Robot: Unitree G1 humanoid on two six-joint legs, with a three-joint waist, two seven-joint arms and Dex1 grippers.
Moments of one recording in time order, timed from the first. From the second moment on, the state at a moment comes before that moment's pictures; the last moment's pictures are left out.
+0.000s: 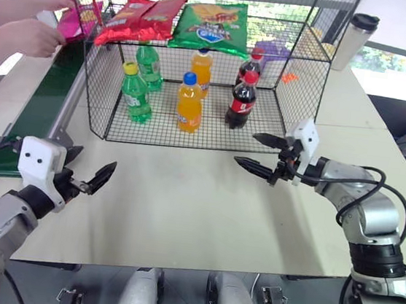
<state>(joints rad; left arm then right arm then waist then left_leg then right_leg) 0.20 0.59 0.46 -0.66 -0.61 0.66 -0.40 -0.47 -0.59 -0.01 -0.11 0.45 0.55 0.88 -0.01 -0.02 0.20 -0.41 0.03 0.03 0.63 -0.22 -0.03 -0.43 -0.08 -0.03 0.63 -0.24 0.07</state>
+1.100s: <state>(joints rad) 0.55 1.04 0.73 -0.49 0.30 0.21 -0.43 -0.75 -0.44 0.13 -0.12 0.54 0.63 0.97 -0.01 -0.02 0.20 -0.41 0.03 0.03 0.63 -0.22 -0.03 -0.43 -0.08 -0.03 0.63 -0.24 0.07</state>
